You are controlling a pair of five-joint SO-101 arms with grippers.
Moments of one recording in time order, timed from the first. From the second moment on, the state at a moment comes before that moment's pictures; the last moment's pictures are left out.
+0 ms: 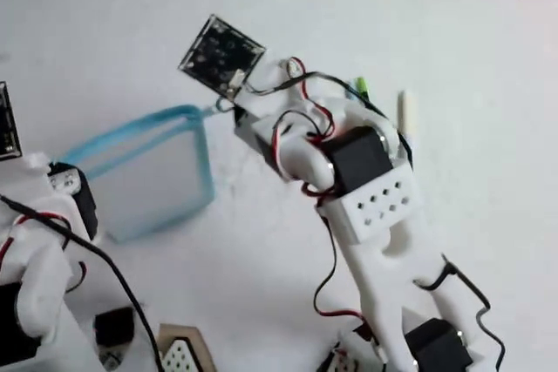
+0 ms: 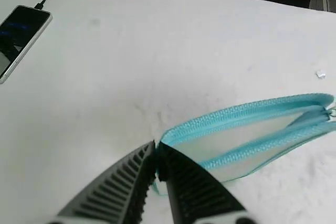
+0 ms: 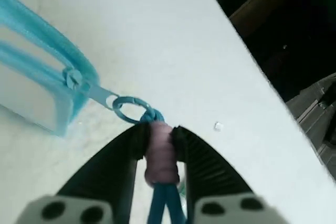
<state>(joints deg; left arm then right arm) -21.8 -54.6 3.3 102.2 0.8 -29.5 -22.3 -1.8 72.5 34.7</state>
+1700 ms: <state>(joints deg) -22.8 -42.9 4.0 101.2 -0.6 -13.0 52.1 -61.4 99.7 20.4</state>
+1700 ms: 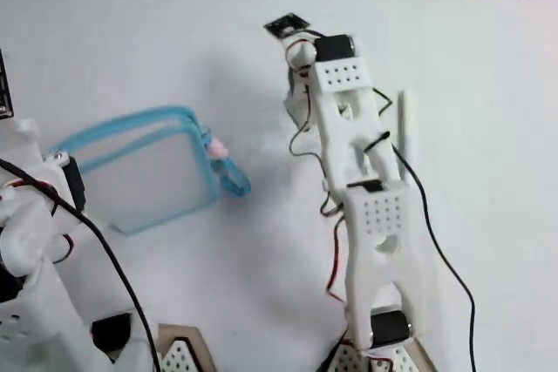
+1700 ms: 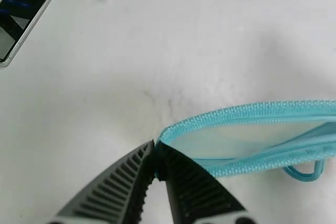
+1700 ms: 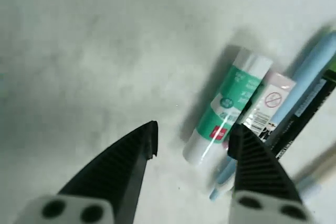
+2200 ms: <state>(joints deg) -22.8 -42.9 4.0 101.2 -0.6 -11.2 65.6 -72.5 99.1 17.3</state>
